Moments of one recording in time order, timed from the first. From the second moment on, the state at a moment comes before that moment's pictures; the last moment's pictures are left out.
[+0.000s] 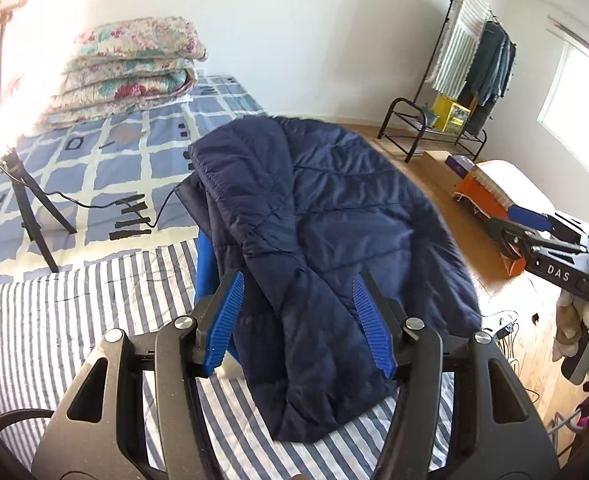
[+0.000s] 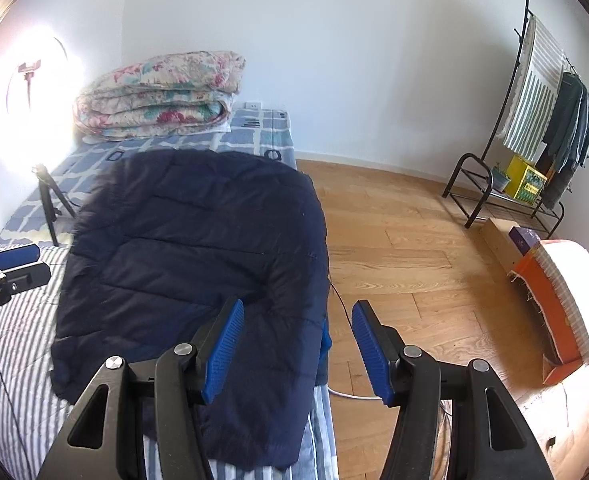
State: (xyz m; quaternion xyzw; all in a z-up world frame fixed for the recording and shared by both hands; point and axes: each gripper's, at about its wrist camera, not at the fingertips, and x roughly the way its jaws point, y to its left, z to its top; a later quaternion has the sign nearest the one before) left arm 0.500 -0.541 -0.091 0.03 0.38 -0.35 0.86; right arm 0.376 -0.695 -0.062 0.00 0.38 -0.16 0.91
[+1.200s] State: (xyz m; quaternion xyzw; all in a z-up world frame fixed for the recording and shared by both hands) left arm 0.203 -0.287 0.116 0.02 0.26 -0.36 0.89; right arm 0.123 -0.468 0.122 0.00 0.29 -0.11 0.95
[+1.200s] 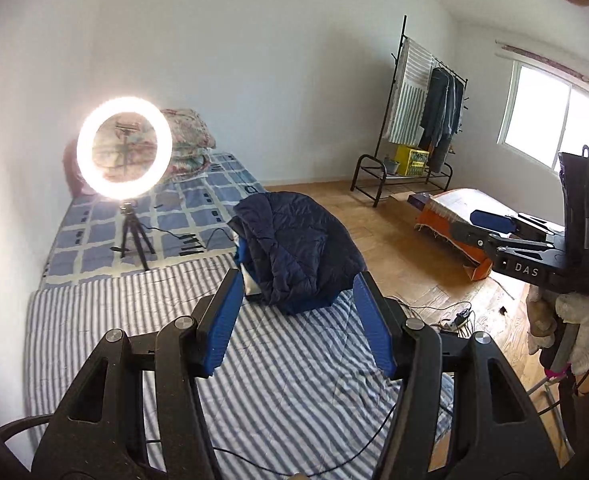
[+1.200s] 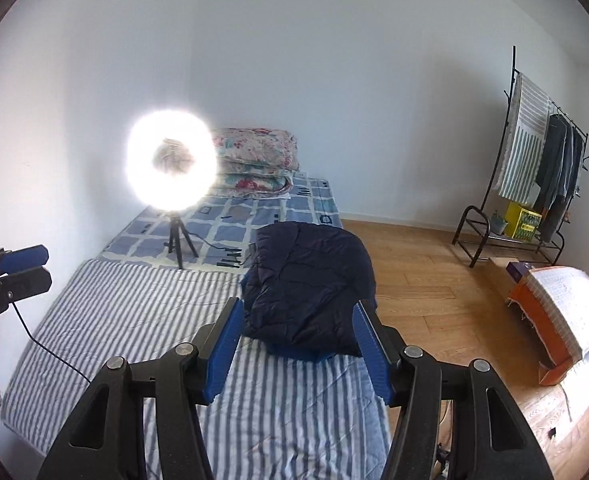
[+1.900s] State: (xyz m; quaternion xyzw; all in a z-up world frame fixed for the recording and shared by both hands) left arm 0.047 -0.197 0.078 0.04 0.24 -0.32 0.92; right arm -0.020 -0.381 0.077 -0.02 0.25 -0.11 0.96
